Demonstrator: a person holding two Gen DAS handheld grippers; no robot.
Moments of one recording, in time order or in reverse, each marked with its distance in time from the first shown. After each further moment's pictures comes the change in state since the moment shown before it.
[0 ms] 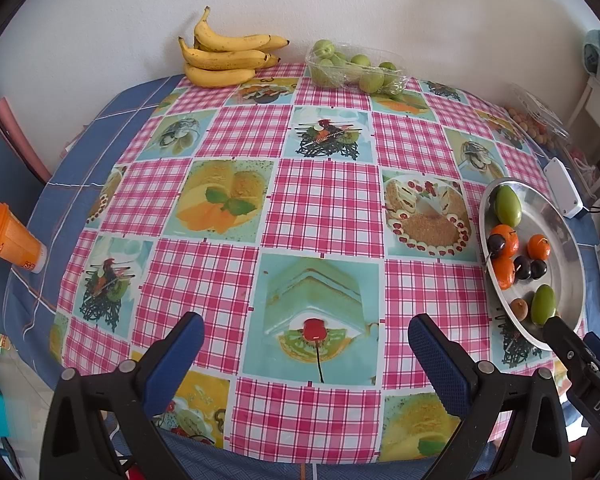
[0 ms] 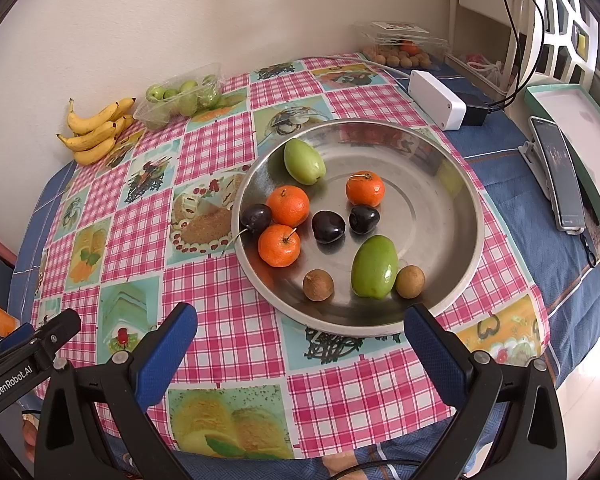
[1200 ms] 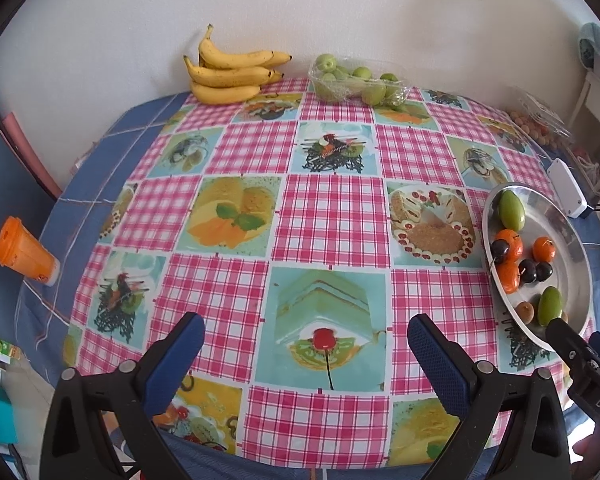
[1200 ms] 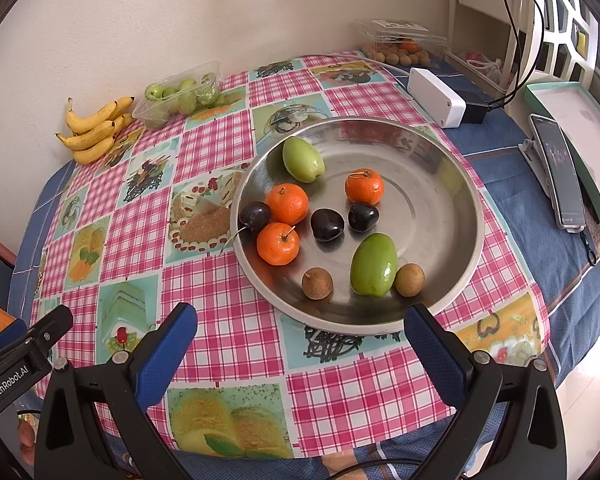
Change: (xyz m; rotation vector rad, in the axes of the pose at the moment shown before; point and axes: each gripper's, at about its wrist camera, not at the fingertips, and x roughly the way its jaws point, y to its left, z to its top) left arm -0.010 -0.002 0.000 0.030 -0.056 0.041; right arm 0.001 -0.001 0.001 -0.004 0.009 0.001
